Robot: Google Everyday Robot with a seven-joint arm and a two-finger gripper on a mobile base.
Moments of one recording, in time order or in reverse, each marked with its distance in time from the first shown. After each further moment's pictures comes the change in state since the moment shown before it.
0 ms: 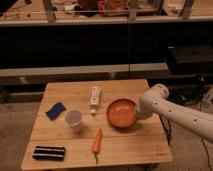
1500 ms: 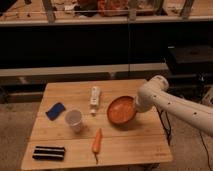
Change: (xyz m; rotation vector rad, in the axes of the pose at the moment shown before) arm 0.024 -0.021 -0.035 0.003 0.039 -0.081
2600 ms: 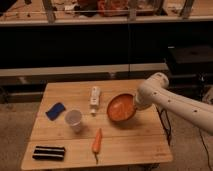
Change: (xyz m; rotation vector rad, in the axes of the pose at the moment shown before) arm 0.009 -0.005 -0.012 0.010 0.014 -0.008
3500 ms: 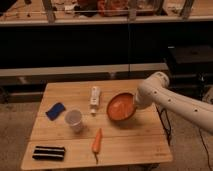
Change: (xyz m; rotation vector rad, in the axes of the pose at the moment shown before) arm 0.002 -0.003 -0.004 0.008 0.007 -0.006
